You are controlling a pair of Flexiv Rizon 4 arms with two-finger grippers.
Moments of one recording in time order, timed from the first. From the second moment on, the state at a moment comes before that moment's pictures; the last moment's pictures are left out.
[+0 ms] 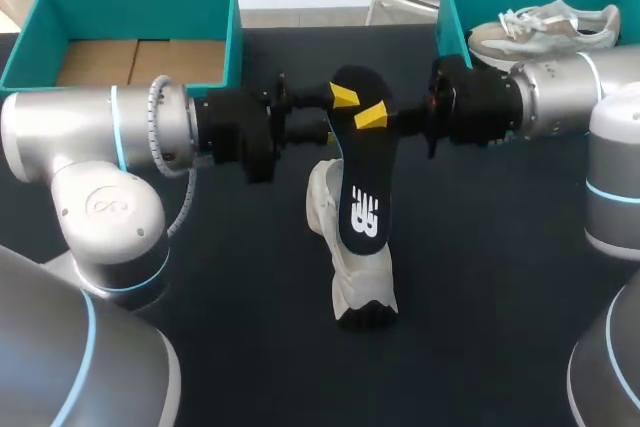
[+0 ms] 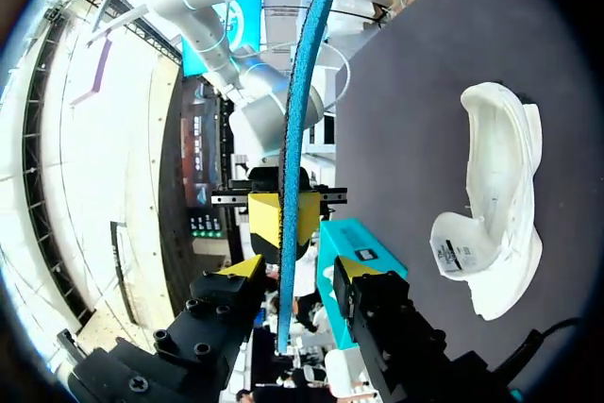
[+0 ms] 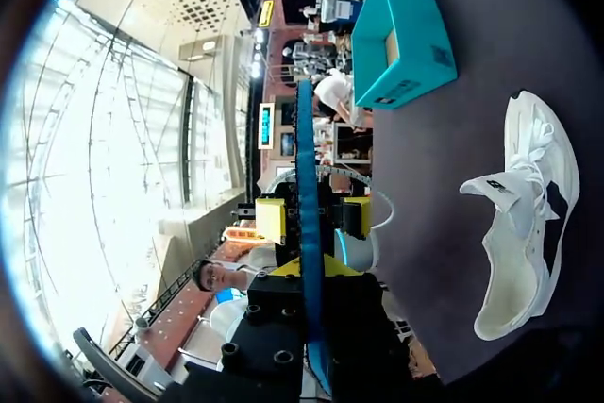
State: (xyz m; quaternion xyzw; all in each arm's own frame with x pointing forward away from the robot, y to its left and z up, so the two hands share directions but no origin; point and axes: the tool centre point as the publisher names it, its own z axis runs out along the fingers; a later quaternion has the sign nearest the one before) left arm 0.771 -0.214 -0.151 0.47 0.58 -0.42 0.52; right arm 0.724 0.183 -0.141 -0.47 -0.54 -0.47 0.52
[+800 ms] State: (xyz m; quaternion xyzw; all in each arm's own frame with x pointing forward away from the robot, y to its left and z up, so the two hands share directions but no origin) left arm 0.770 -0.226 -0.155 0.47 0.57 -0.43 0.52; right arm 0.726 0.184 -0.142 -0.47 -0.54 -0.47 0.51
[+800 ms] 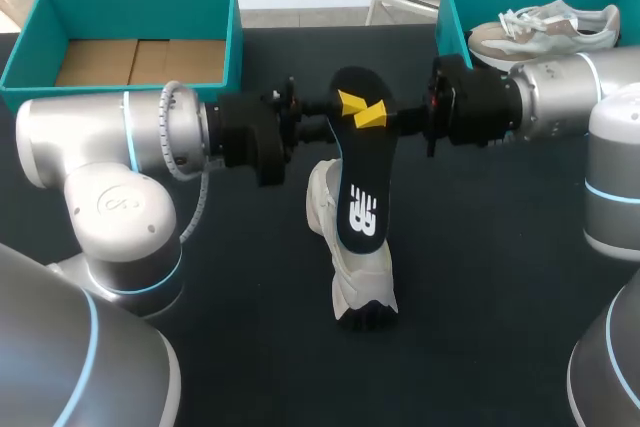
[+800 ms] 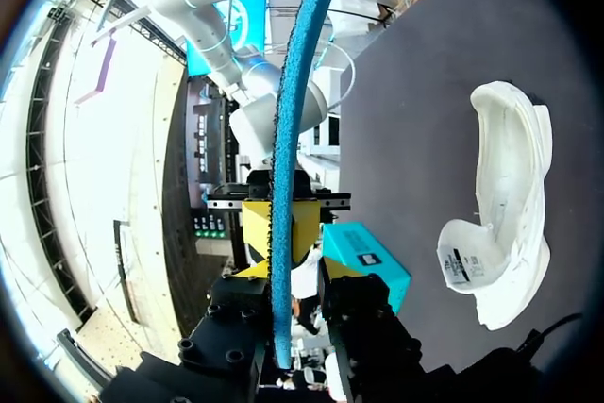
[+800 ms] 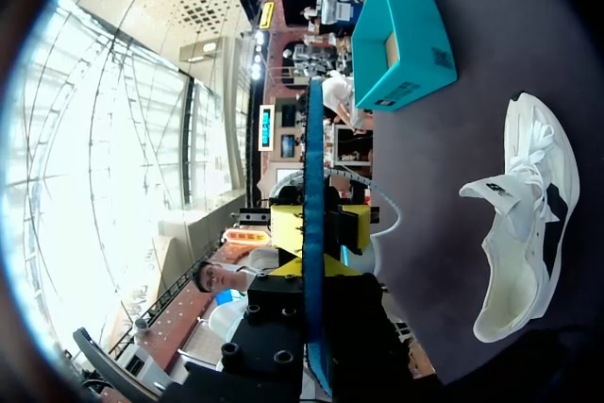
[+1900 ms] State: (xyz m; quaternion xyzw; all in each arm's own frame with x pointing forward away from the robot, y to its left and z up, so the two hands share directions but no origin) left arm 0.754 -0.209 -0.144 0.39 0.62 -0.52 0.43; right arm 0.713 0.149 -0.128 -0.48 -0.61 -0.51 0.37
